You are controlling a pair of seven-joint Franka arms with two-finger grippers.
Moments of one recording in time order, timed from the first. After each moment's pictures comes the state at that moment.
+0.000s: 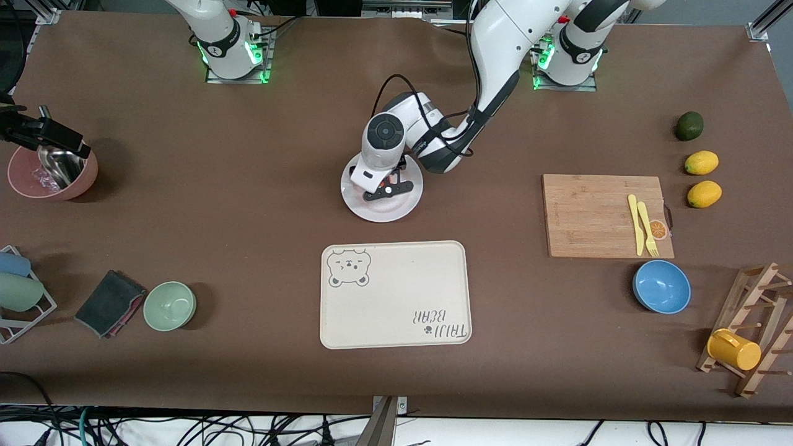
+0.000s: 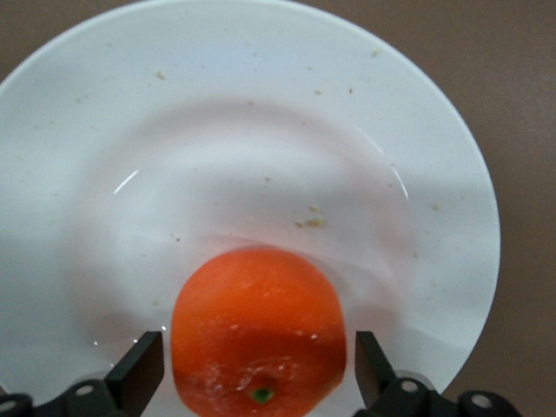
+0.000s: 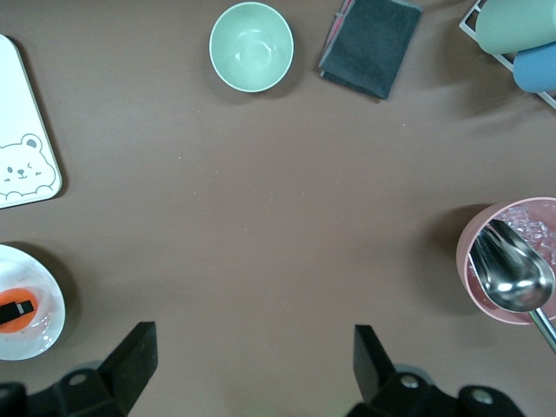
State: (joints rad) left arm -0.65 0.82 -0.31 -1.49 -0.02 2.26 -1.15; right arm 0.03 0.04 -0.11 -1.57 0.02 1.54 0.08
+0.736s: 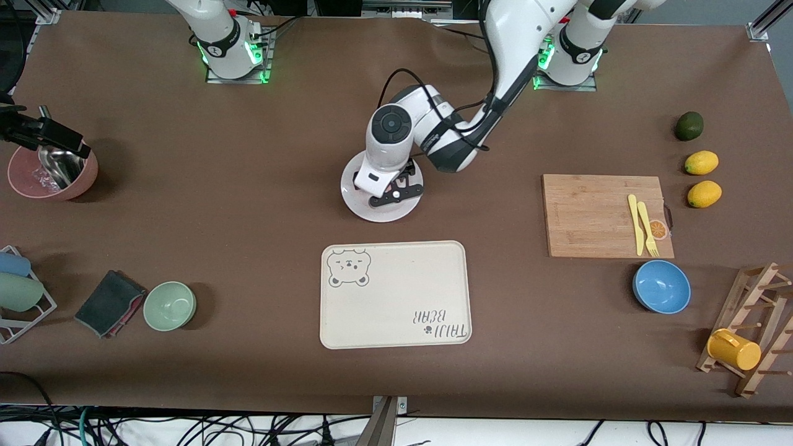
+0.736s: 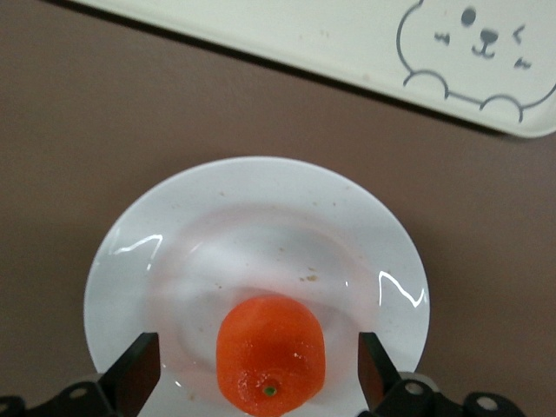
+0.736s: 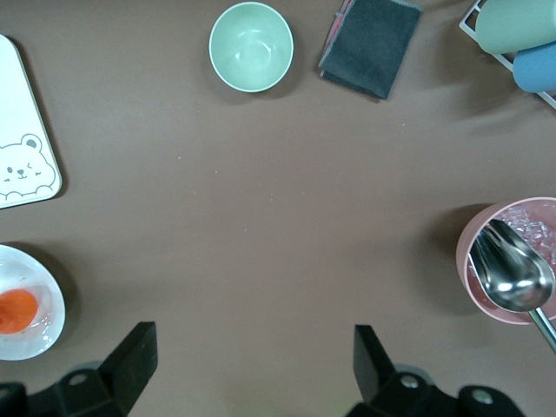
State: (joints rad) left arm -0.62 0.70 -0.25 -1.45 0.00 2.13 -1.17; right arm 0.03 0.04 -0.11 -1.57 0.02 1.54 0.08
